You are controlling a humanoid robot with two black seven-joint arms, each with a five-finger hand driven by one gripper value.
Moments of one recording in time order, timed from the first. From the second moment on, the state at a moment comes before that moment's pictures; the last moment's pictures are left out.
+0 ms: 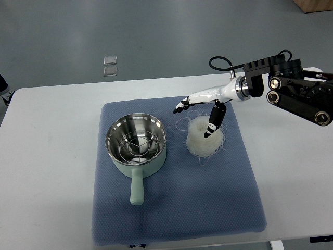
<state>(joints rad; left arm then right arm) 0.05 0.00 -0.08 -0.18 0.00 -0.07 0.12 1.15 -0.42 0.20 1.06 -1.42 0.51 0.18</state>
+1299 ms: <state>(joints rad) 0.05 0.00 -0.08 -0.18 0.00 -0.07 0.12 1.11 -0.34 0.02 0.97 -1.62 0.29 0.24</state>
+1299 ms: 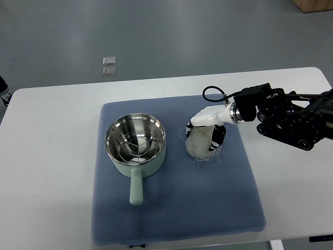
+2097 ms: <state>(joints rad) 0.05 0.00 -0.08 -0.18 0.00 -0.07 0.12 1.28 -0.36 0.03 0.98 -1.58 0.42 0.31</state>
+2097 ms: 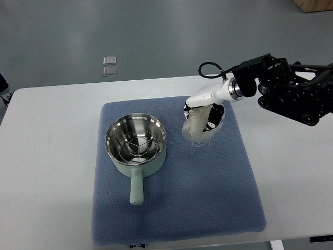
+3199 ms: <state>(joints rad) 0.05 0.00 -0.08 -0.18 0.00 -0.07 0.12 1.44 -0.01 0.08 0.84 -1.43 0.50 0.35</state>
